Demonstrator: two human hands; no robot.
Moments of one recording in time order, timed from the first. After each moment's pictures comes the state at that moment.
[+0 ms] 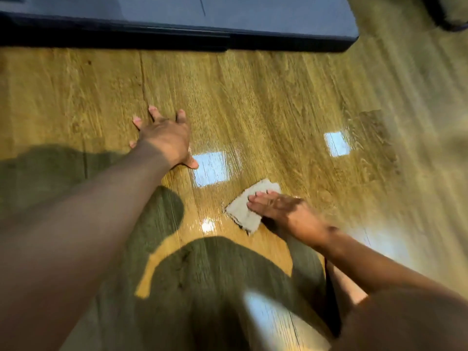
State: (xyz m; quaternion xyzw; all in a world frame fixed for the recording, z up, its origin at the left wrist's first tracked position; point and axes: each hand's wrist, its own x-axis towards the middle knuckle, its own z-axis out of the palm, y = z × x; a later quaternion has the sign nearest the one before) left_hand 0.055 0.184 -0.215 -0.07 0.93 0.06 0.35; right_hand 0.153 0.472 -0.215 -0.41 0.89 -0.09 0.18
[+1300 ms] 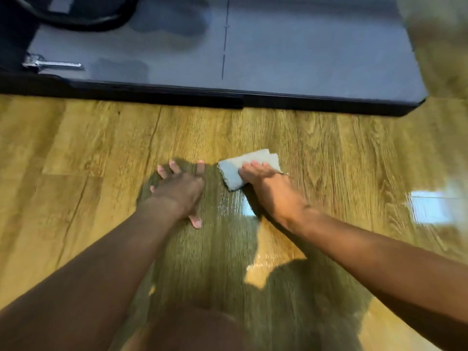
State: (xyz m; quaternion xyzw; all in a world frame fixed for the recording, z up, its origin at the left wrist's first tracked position) left_hand 0.024 0.246 -0.222 -0.16 0.90 0.09 0.39; right_hand -0.048 0.451 -0.245 -0.42 0.89 -0.14 0.10
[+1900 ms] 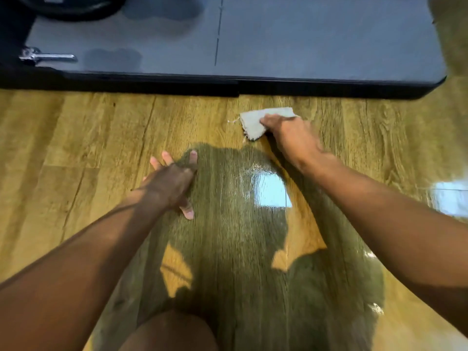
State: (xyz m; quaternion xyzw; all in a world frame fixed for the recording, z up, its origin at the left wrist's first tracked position) left_hand 0.024 0.251 -0.207 -0.17 0.90 0.12 0.39; right_hand -0.146 0.456 -0.242 -0.36 0.93 -0.09 0.04
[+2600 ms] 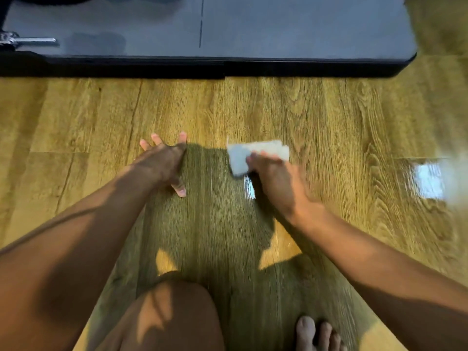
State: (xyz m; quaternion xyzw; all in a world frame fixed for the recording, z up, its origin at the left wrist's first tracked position) left_hand 0.030 0.251 -0.212 -0.18 0.91 0.10 0.37; right_hand -0.015 0.502 -0.243 -0.36 0.92 -0.12 0.09
